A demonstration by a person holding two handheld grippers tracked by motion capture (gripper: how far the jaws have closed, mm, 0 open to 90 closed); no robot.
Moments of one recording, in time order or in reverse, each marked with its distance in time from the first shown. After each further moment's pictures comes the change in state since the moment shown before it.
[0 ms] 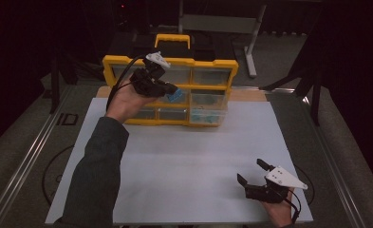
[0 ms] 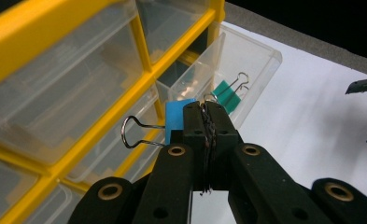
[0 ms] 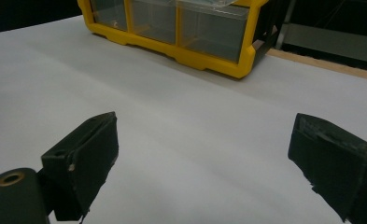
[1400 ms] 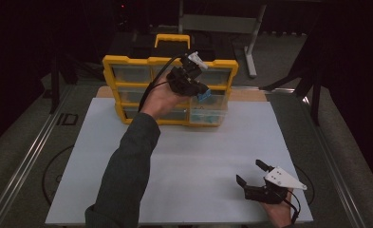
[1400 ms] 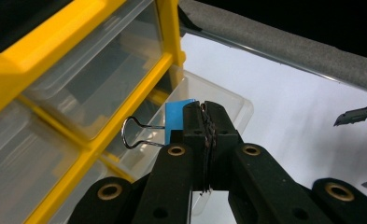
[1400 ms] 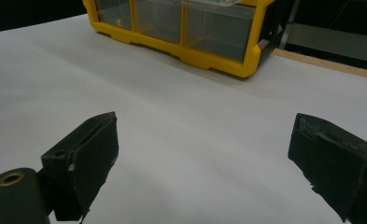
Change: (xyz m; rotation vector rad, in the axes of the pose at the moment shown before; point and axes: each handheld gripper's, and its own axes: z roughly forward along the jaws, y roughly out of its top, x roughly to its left) left arm -0.039 0.047 0.056 0.004 -0.042 0.071; right arm 0.003 0.000 0.000 0.002 0.013 -0.007
